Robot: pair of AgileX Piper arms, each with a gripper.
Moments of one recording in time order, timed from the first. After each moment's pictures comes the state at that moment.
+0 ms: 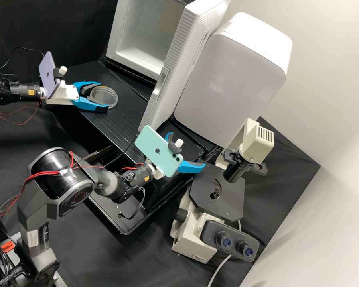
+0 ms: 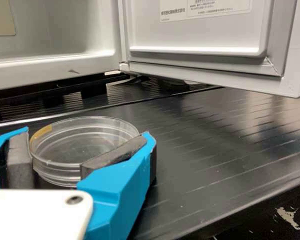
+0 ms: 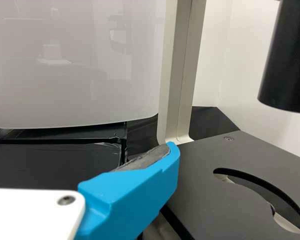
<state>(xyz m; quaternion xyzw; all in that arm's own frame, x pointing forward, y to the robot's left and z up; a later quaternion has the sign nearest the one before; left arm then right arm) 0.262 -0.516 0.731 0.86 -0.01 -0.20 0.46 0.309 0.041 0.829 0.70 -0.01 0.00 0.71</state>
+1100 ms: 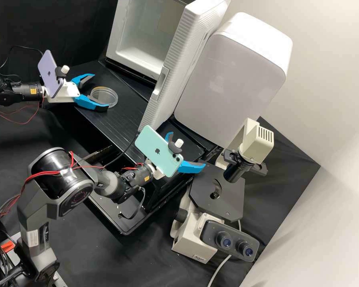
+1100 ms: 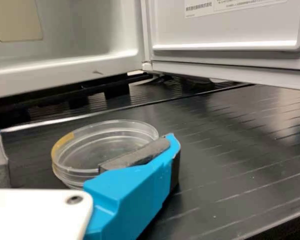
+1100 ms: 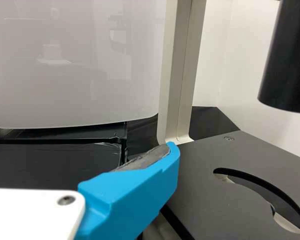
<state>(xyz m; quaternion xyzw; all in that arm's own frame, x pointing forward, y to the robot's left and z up) 0.262 -0.517 0.731 0.88 -0.02 -0.15 0.45 0.309 0.041 0.829 0.70 -0.01 0.00 0.71</state>
